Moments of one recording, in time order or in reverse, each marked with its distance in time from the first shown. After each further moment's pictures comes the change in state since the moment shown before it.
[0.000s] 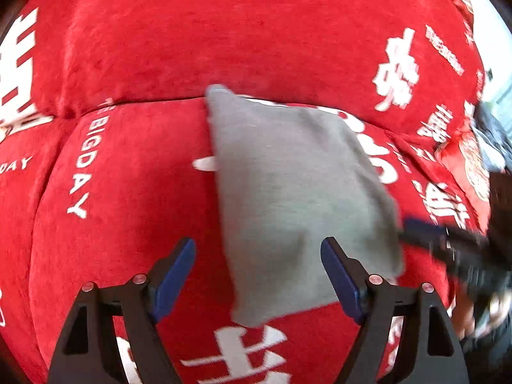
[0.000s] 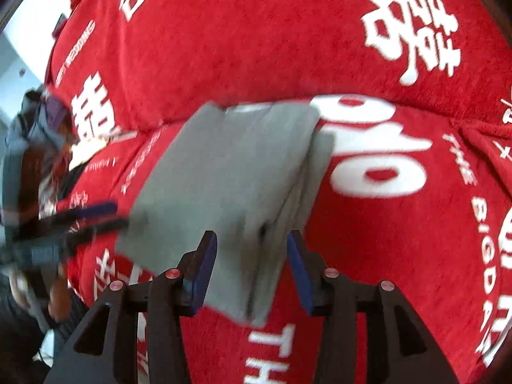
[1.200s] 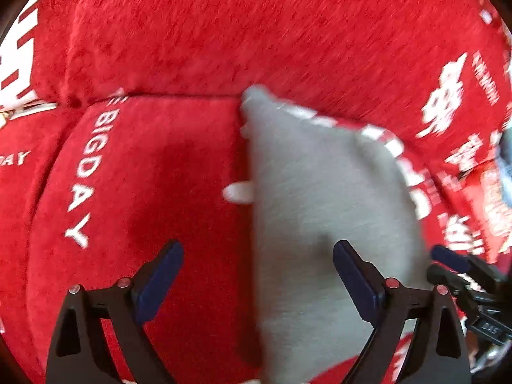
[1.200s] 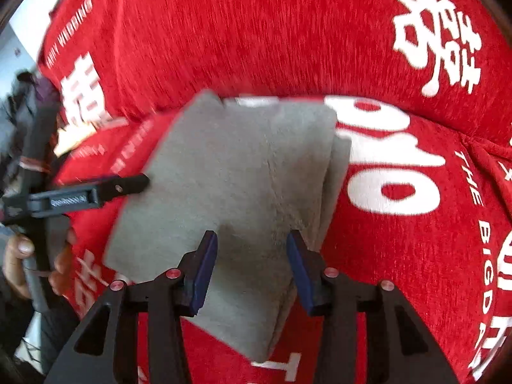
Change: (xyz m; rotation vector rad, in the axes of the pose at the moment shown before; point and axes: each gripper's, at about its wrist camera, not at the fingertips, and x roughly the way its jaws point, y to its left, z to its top) left arm 0.036 0.023 0.051 -0.093 0.020 -0.006; right arm 0.012 0.005 0.022 -0.036 -0.005 -0.028
